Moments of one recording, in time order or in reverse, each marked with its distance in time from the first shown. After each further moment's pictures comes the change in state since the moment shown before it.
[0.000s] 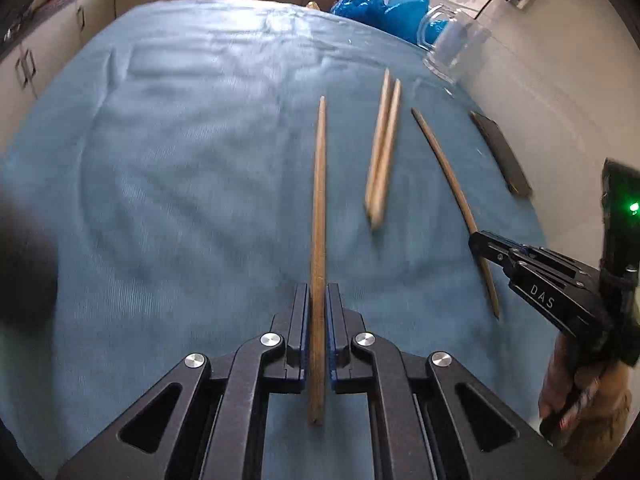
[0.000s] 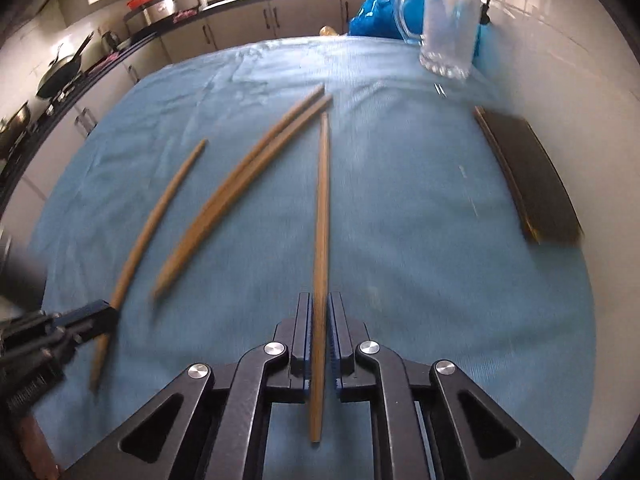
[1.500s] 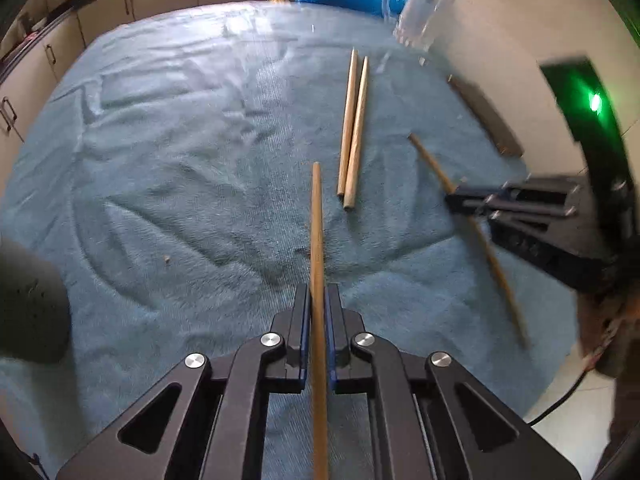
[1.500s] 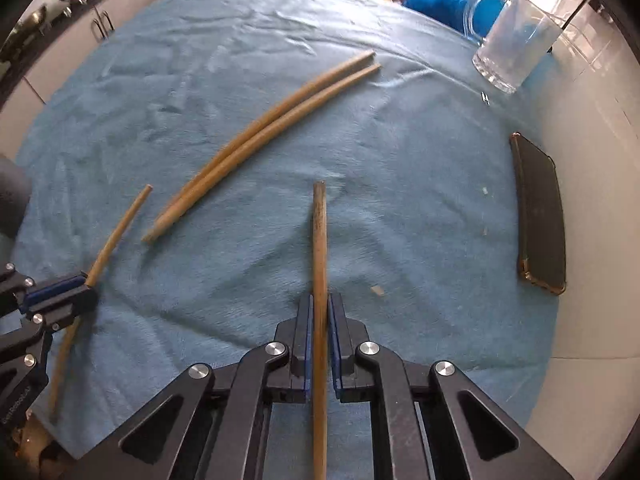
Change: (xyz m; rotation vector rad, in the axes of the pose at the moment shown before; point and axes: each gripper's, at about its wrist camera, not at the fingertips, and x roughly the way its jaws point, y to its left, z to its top) left arm -0.005 -0.024 0.016 0.157 0.007 0.035; right arm 0.016 0.026 0.033 -0.233 0.190 -0.059
